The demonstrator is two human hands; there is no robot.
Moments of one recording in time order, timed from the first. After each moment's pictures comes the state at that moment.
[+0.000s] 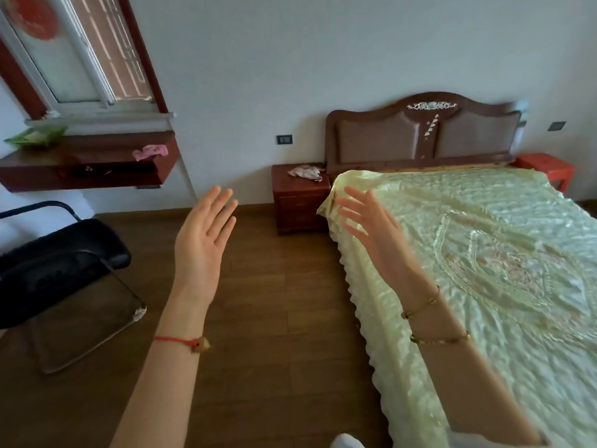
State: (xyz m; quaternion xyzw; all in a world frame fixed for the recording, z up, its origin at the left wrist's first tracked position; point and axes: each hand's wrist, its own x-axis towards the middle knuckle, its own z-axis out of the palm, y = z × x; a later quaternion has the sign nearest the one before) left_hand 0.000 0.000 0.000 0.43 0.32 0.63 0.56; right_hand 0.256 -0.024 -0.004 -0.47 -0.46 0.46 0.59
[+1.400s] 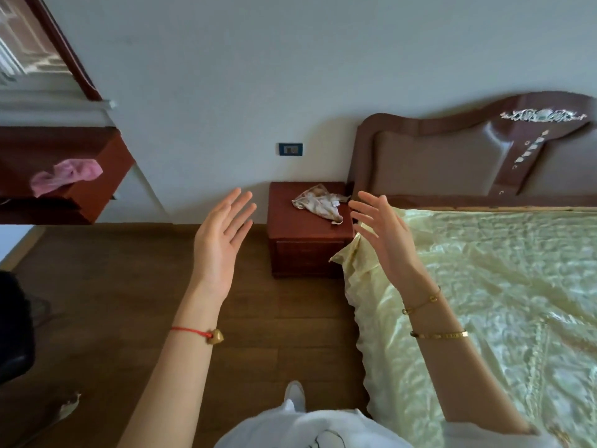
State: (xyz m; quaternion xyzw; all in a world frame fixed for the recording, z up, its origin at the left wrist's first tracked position) left_hand 0.149 0.743 -0.075 0.36 0.39 0.60 0.60; right_hand 0.405 0.737 -0.090 -0.51 -0.38 0.52 0.57
